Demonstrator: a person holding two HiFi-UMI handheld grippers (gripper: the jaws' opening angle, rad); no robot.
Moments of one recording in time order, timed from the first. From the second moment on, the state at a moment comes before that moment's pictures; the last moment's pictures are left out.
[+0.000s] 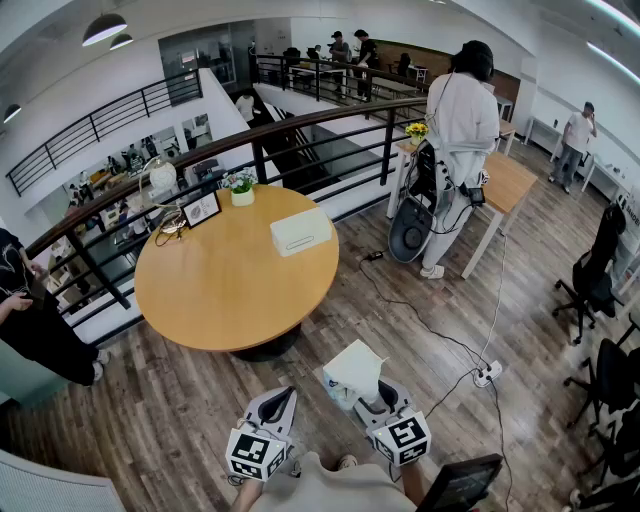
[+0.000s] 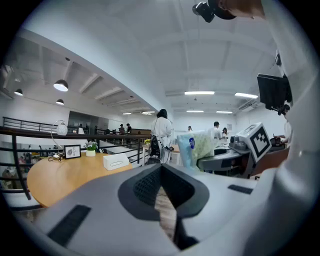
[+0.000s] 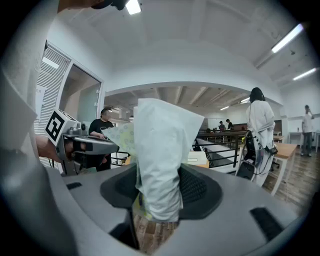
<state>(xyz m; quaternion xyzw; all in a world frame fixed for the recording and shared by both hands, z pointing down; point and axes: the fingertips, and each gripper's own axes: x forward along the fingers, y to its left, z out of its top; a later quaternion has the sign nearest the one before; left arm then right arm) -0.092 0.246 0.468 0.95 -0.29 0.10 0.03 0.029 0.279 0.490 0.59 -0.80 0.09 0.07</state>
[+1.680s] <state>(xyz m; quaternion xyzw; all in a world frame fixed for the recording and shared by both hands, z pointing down) -0.017 0.241 0.493 0.95 -0.30 0.12 0.04 0.081 0.270 0.521 0.54 -0.83 0.12 0.06</state>
